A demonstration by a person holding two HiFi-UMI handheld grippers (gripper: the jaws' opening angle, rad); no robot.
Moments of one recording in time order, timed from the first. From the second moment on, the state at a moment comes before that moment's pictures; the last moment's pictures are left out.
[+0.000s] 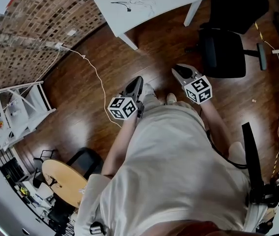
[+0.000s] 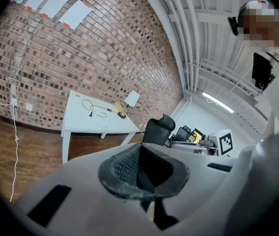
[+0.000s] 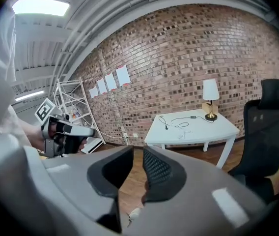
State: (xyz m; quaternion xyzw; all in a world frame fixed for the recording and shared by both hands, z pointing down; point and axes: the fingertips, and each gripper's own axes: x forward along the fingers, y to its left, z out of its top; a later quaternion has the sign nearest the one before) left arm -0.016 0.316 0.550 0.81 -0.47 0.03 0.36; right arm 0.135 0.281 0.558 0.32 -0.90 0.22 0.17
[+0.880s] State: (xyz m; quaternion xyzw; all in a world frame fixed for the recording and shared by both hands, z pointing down) left arm -0.110 0.239 0.559 0.84 -0.41 0.02 0.35; right arm 0.053 0.222 0.557 0.38 -0.88 0.22 0.18
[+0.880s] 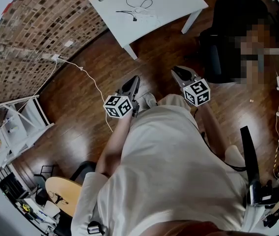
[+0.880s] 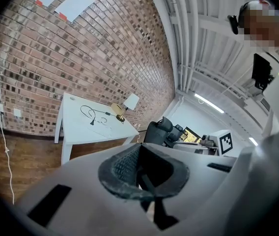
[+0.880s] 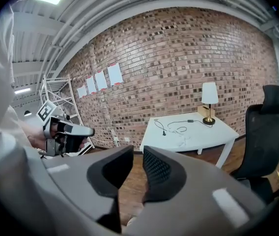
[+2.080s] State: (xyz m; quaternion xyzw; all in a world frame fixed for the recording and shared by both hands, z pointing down) left arm -0.054 0.156 0.549 0.81 -0.47 0.02 0.35; right arm 0.086 0.104 0.550 0.30 -0.91 0.22 0.16
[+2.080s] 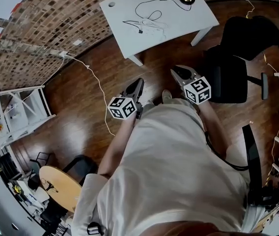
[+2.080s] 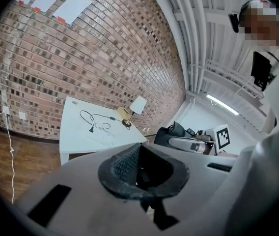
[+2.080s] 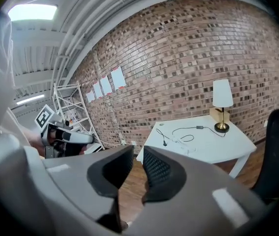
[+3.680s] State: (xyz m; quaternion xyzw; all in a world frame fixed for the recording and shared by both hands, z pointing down) left arm -0.092 0.084 0.597 0.77 -0.49 0.04 0.40; right arm 0.045 -0.001 0.571 0.30 -0.90 0.26 0.17
